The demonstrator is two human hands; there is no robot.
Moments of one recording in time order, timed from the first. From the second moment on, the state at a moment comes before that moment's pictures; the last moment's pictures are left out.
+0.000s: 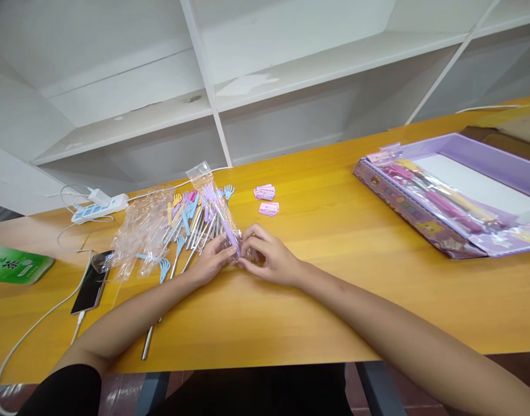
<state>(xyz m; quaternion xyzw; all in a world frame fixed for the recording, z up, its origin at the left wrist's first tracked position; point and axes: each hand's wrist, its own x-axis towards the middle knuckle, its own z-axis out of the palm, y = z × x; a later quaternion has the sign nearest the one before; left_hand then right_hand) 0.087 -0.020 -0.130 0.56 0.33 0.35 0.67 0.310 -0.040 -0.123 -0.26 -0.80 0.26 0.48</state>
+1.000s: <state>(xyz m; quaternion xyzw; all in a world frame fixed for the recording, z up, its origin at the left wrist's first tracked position) 0.092 -0.024 -0.125 0.50 0.30 0.33 0.74 0.309 -0.040 -0.125 -0.28 -0.82 0.21 0.46</state>
